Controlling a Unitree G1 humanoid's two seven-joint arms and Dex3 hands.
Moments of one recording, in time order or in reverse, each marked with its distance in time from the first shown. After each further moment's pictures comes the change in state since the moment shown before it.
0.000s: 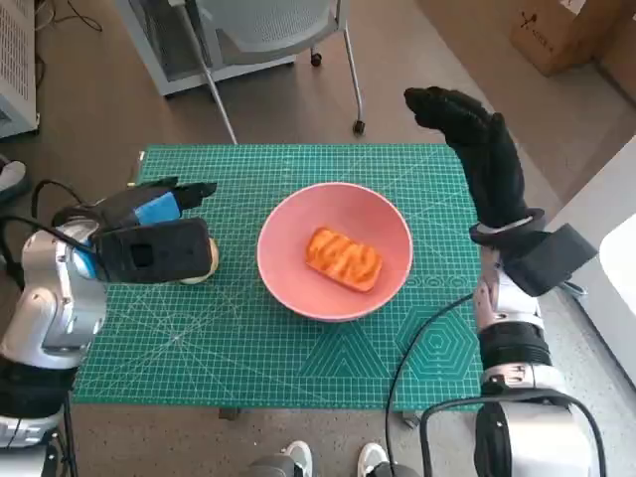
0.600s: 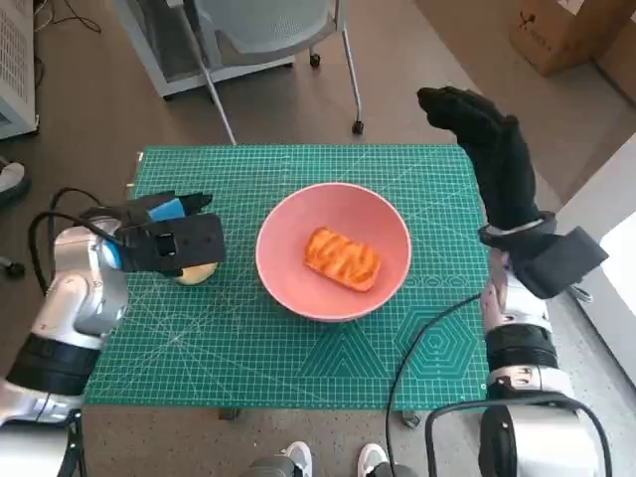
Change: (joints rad) left arm -0.075 -0.073 -0.102 0.285 0.074 -0.007 0.071; right arm 0.018 -0.009 -0.015 -0.015 0.016 0.001 0.010
